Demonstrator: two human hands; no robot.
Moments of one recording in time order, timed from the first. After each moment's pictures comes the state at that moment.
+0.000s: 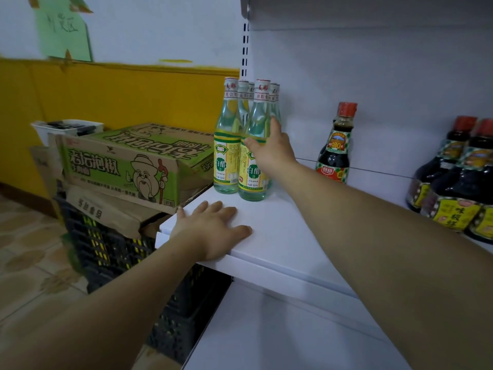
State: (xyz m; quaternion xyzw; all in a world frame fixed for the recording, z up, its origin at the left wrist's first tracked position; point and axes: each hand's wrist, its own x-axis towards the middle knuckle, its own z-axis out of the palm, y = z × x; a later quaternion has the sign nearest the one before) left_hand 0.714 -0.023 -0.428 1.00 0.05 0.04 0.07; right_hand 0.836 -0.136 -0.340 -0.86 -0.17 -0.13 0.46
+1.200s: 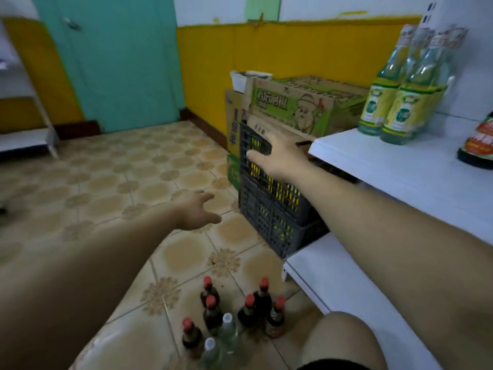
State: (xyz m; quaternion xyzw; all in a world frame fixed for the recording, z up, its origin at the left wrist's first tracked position) left_hand 0.380 0.061 -0.487 0.90 0.38 -0.06 0.19; right_hand 0.559 -0.052 -0.407 -0.85 -0.45 0.09 0.26
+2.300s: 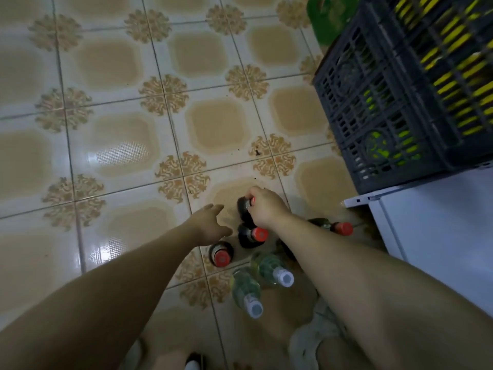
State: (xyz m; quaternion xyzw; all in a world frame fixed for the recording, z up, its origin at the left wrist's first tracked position) left_hand 0.311 0.159 -0.898 0.71 0.48 -0.24 0.45; right_hand 0.466 0.120 -0.862 -0.78 -0.47 0.41 -0.04
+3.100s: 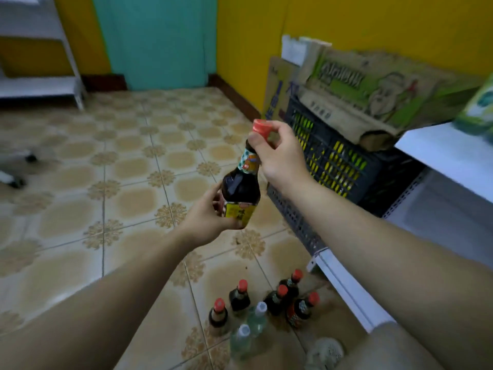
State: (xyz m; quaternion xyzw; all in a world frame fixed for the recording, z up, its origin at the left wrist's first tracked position) left_hand 0.287 0.100 -0.562 0.71 0.34 0.23 0.57; right_hand 0.430 0.053 -0.472 -0.65 -0.44 0.20 0.58
